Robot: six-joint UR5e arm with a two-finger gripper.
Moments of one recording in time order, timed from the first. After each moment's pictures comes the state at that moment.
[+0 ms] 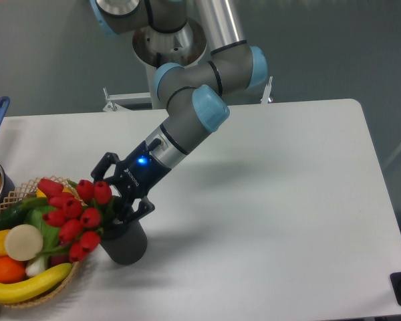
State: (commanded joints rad) arm 2.40 -1.90 -1.87 -0.61 0.55 1.07
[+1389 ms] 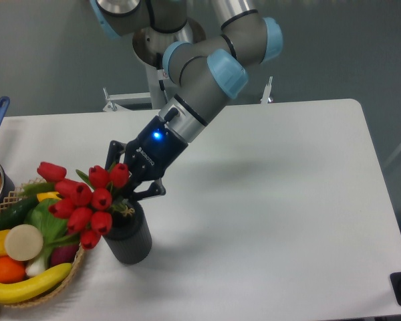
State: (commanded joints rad) arm 2.46 -1.78 -1.81 -0.61 0.46 0.94
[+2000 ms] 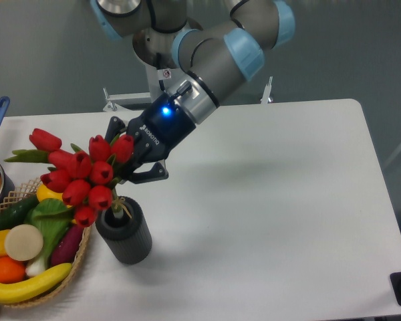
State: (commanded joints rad) arm 2.53 -1.76 -1.76 -0.61 0.31 0.89
